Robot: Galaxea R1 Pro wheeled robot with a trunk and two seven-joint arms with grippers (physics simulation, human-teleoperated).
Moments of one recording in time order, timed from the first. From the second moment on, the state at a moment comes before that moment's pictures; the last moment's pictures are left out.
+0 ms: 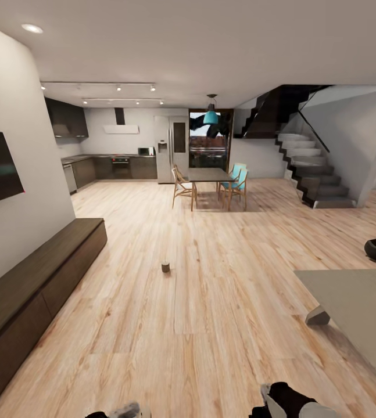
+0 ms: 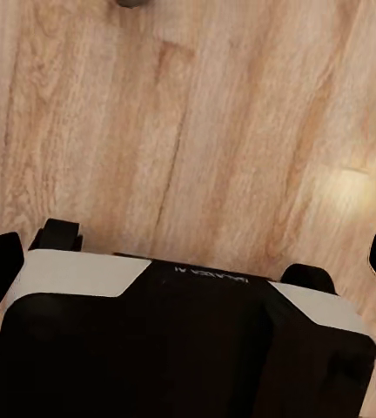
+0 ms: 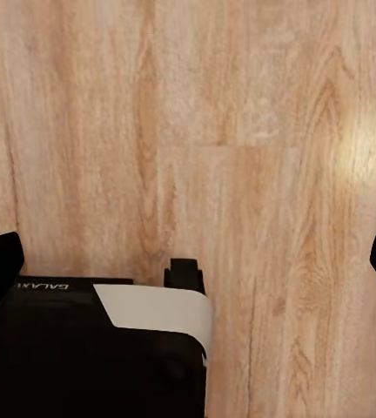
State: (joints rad) left arm -0.33 -0.05 0.00 -0.43 0.35 0.55 0.10; right arm -0.62 0.00 0.01 -0.01 0.05 0.43 0.00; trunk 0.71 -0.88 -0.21
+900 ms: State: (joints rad) left arm -0.76 -0.05 0.00 -0.30 0.35 0.79 0.10; right arm -0.93 0.06 0.00 -0.32 -0.03 0.96 -0.01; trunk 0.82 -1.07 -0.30
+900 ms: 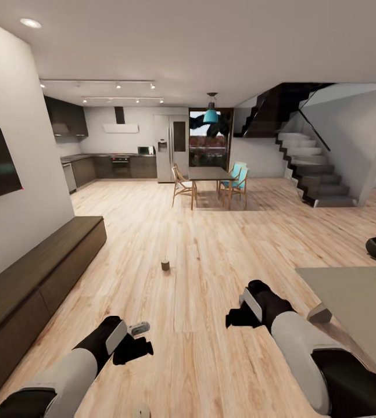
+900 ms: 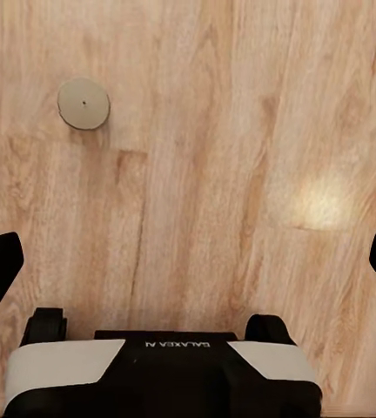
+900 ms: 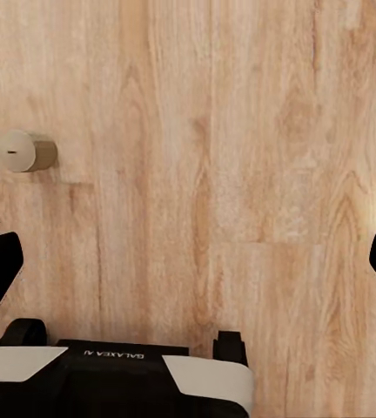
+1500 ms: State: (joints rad) left arm -0.79 -0.04 -0.01 -0.31 0.34 0.82 0.09; right arm -0.94 0.08 0.01 -0.41 -0.03 1.00 0.00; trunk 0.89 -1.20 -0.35
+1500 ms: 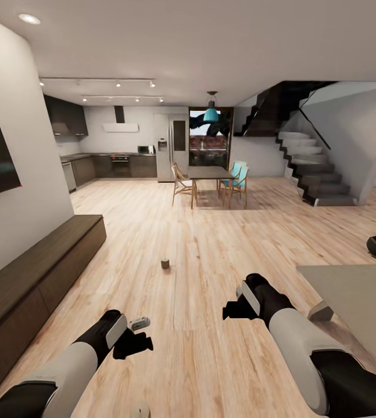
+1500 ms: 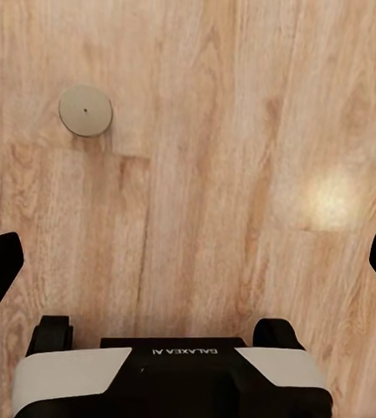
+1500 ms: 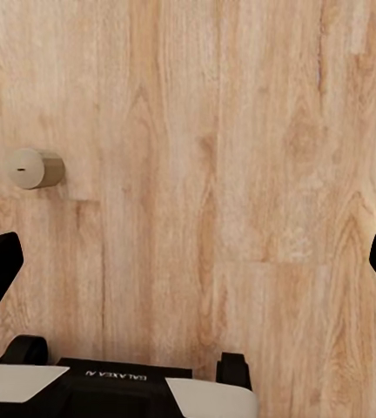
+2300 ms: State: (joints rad) left arm -0.81 0.02 -0.04 -0.31 0.32 0.86 0.08; right arm -0.94 0.08 0.01 -0.39 -0.03 0.99 0.00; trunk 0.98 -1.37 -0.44
